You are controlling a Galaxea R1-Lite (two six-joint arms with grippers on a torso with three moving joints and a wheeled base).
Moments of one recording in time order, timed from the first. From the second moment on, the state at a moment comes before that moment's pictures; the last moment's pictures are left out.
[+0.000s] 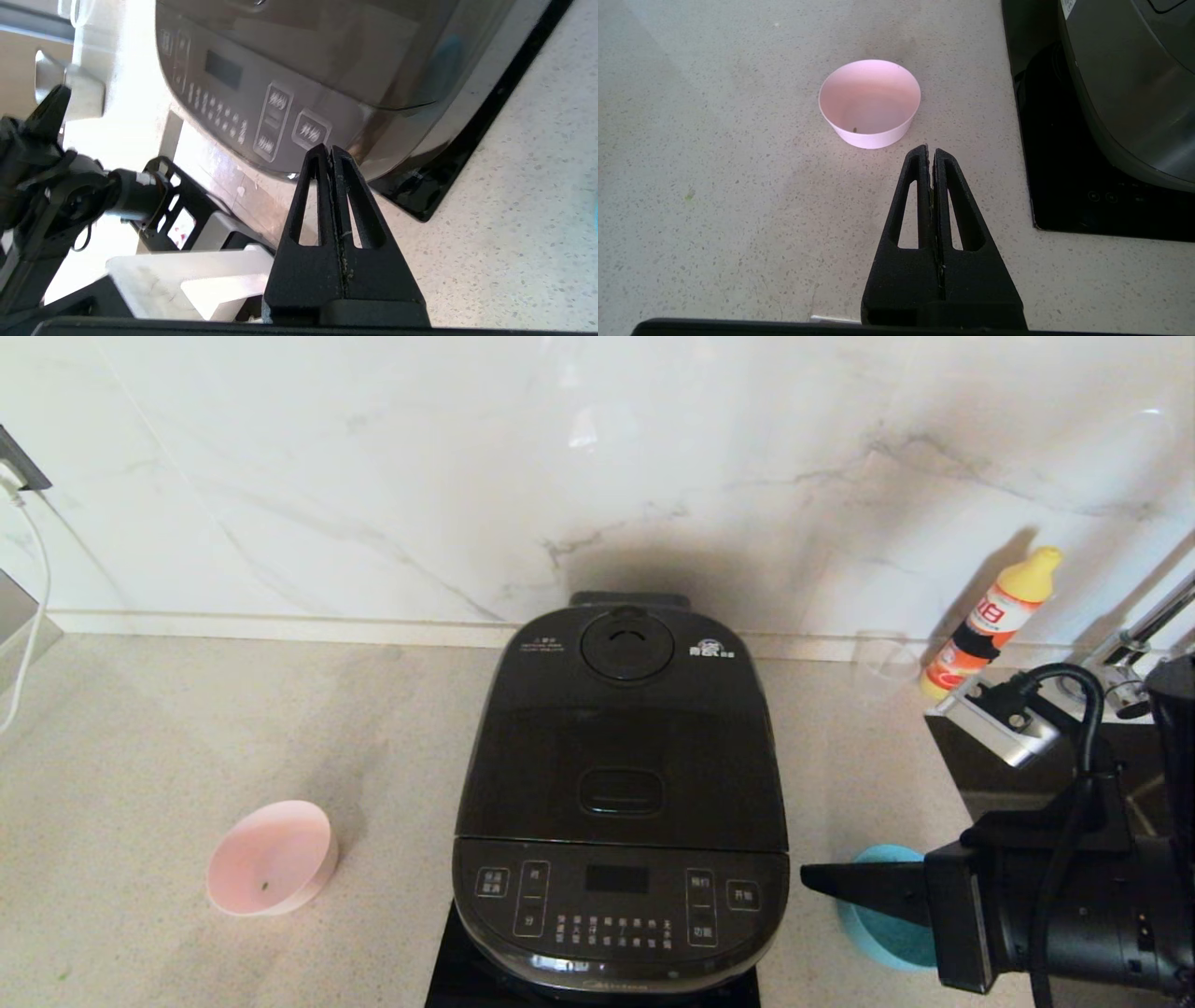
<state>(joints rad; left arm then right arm) 0.01 0.00 0.00 -0.01 -0.01 0.03 0.74 1.30 -0.82 -0.01 0.12 0.50</state>
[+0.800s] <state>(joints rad) 0.01 0.00 0.00 -0.01 -0.01 0.03 0.84 1.35 -0.80 -0.01 0.12 0.50</state>
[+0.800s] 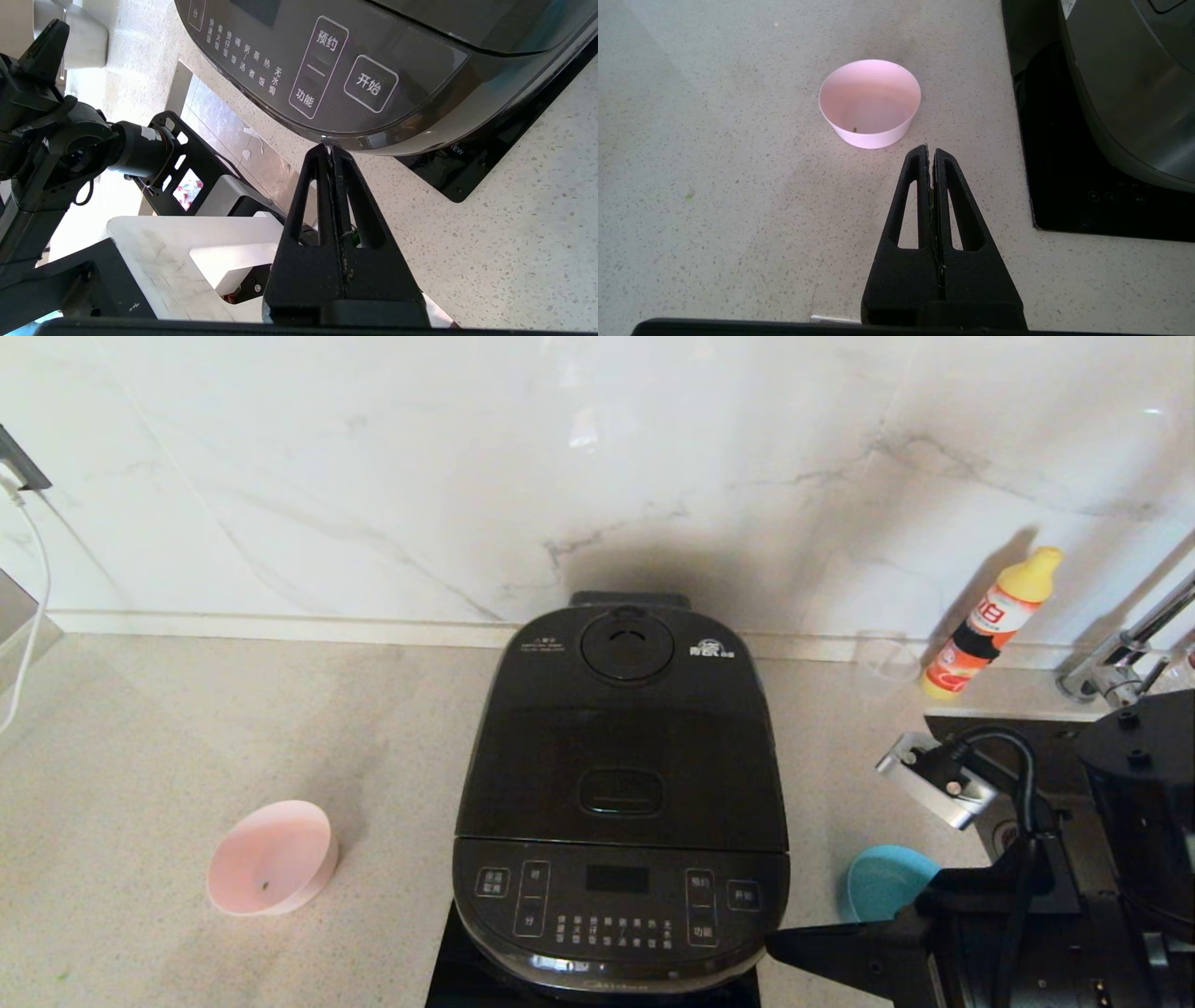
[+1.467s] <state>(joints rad) 0.01 0.00 0.00 -0.01 -0.01 0.03 0.85 1.37 -0.82 -0.02 0.12 0.50</state>
